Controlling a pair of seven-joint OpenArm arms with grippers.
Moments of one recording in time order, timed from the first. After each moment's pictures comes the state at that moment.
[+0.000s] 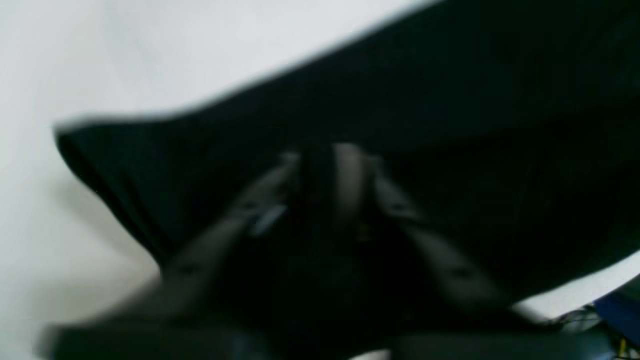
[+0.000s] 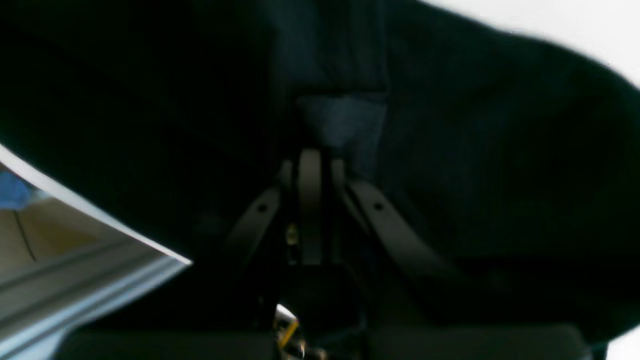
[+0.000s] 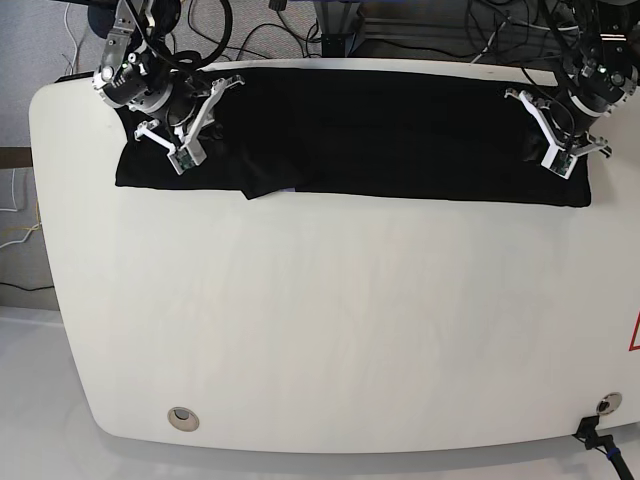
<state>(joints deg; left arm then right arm) 28.9 -25.4 -20.6 107.0 -17.6 -32.5 34.8 -21.7 3.0 20.2 112.3 25.4 40.4 -64.9</state>
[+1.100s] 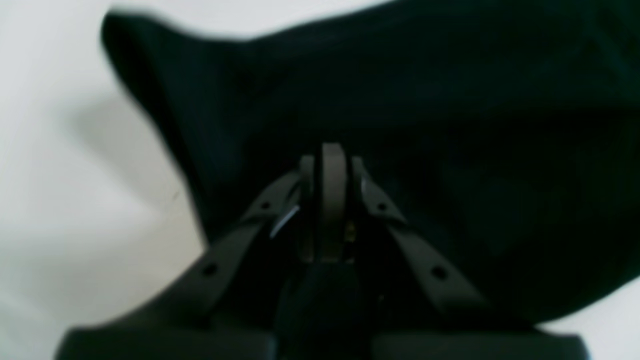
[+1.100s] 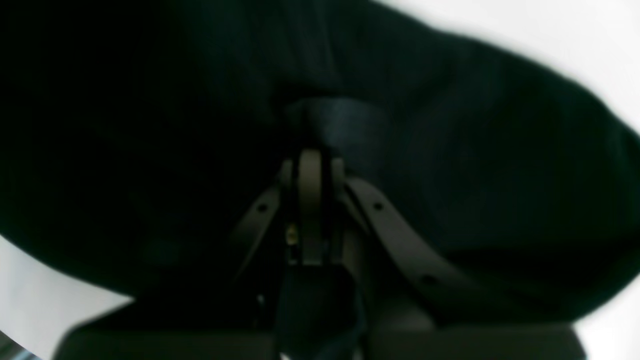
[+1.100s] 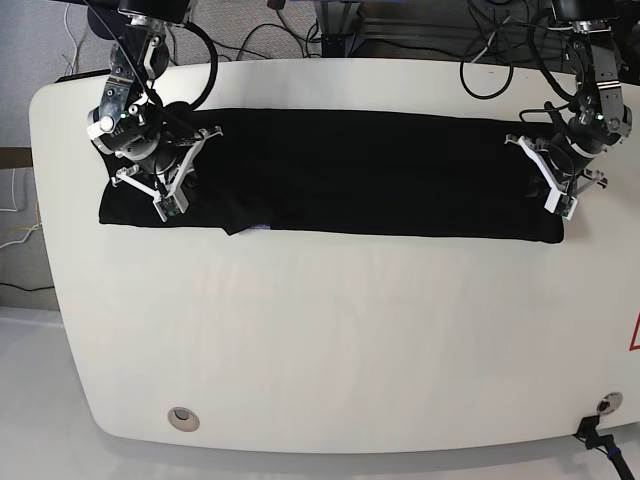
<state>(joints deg) 14.7 -23.3 -17.6 93.2 -17.6 -32.3 35.5 -10.4 5.7 20.3 101.9 9.5 40.5 -57.1</state>
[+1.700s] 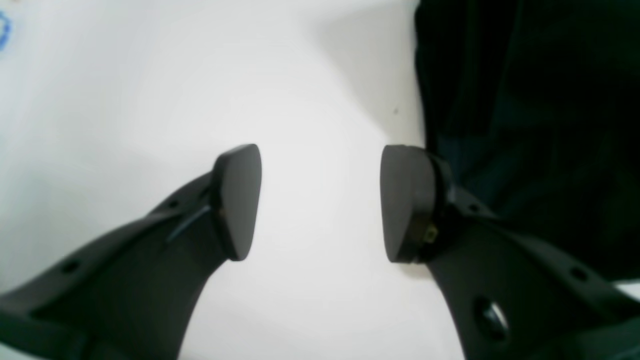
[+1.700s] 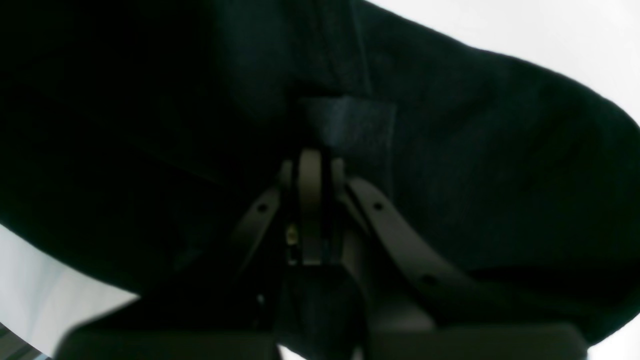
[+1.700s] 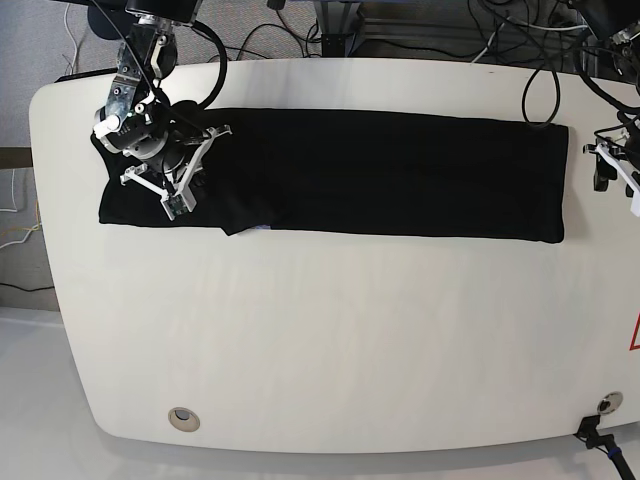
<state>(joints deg) 11.0 -25.4 -41.3 91.5 -18.3 -41.8 50.0 -9.5 3.2 20.1 102.5 9.7 40.4 -58.2</state>
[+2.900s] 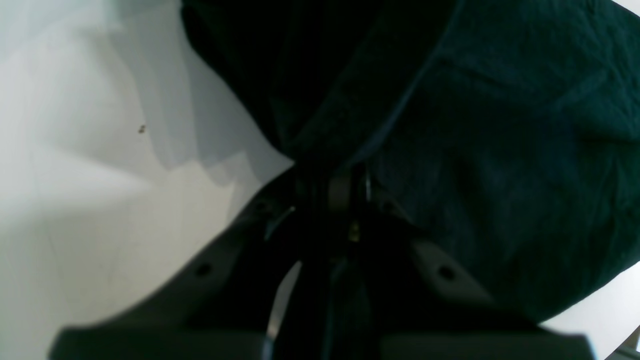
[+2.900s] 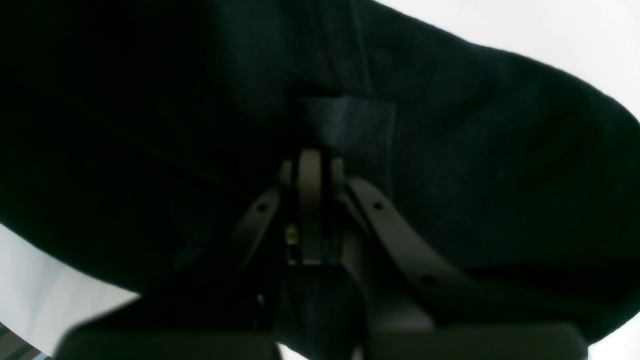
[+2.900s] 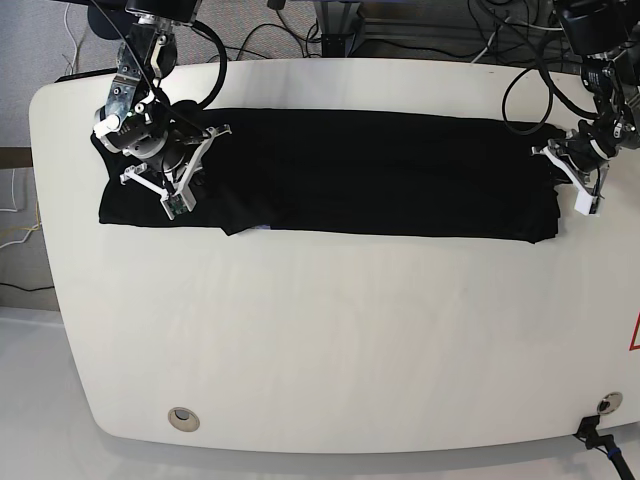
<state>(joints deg) 5.8 -24.3 -27.0 71.4 -35.9 -41.8 48.5 -9.7 3.3 20.1 102.5 9.7 40.4 -58.2</state>
